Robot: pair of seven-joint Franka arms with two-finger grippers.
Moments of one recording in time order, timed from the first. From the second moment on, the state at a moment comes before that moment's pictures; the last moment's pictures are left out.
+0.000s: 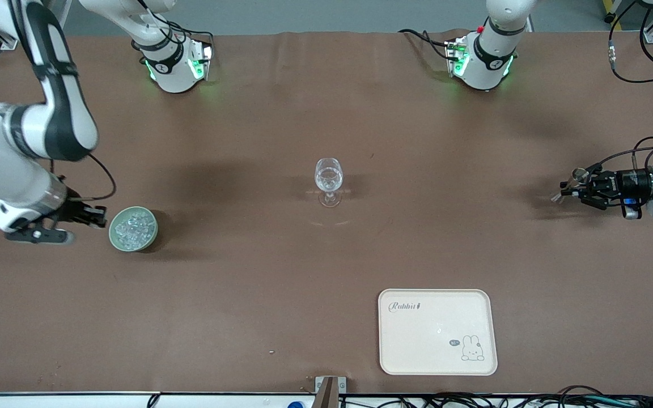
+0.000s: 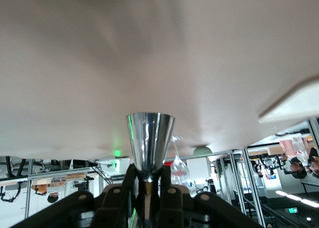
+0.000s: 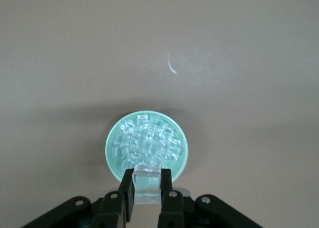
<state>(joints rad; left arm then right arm) 0.69 0.61 -0.15 -1.76 -0.71 1.52 -0.47 -0.01 0.13 -0.08 -1.95 -0.02 2.11 -0.01</state>
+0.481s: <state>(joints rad) 0.68 0.50 -0.50 -1.66 -0.72 1.51 -0.81 -0.04 0.00 -0.08 -1.58 -0.02 1.55 -0.01</state>
